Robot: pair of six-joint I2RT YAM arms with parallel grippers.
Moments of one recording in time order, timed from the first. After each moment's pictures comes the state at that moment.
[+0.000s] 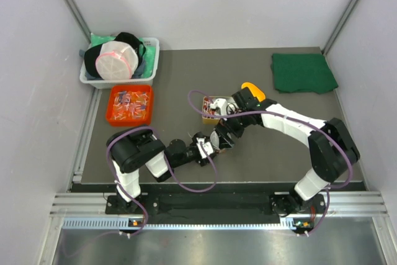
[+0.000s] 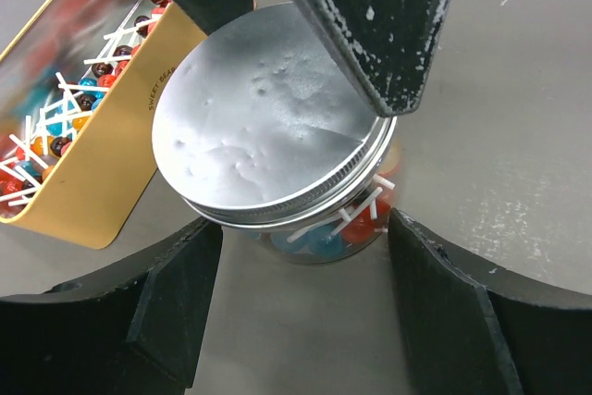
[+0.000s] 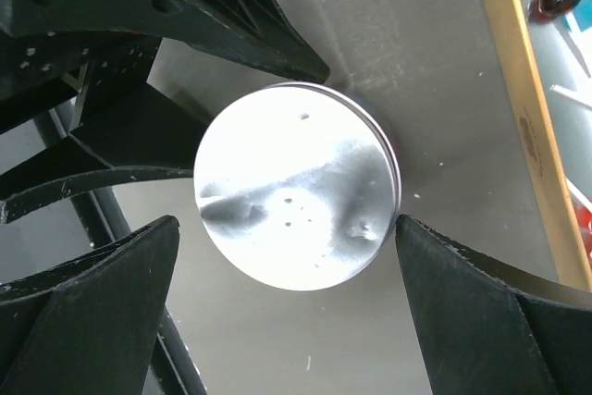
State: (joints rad) left arm -0.86 1.86 0.27 1.39 0.23 0.37; right arm 0.62 1.59 1.05 -0.52 -0.53 -0.31
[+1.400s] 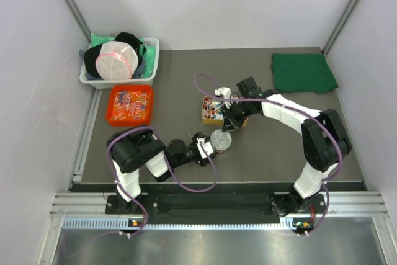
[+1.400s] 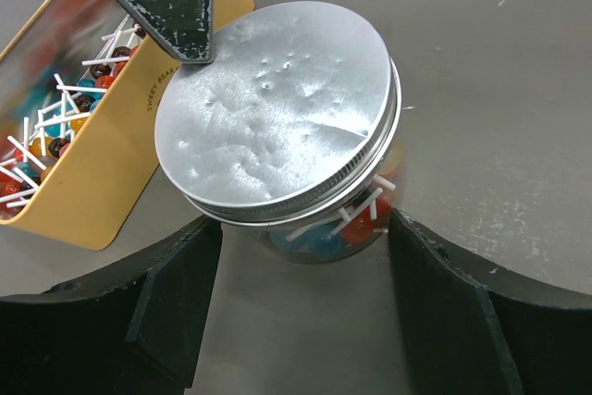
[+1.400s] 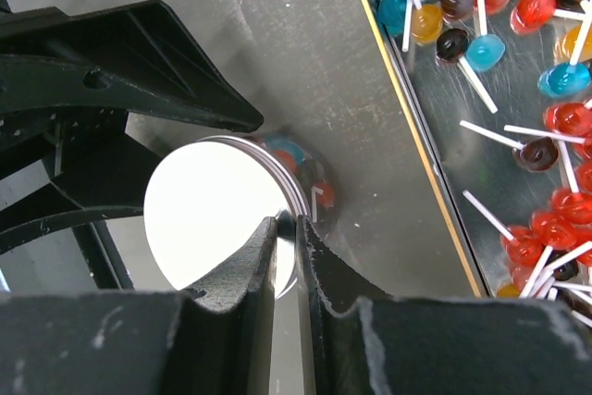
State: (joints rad) left arm -0.86 1.86 0.27 1.39 0.24 0.37; right arm 0.51 1.72 1.16 -0.52 -0.65 -0.29
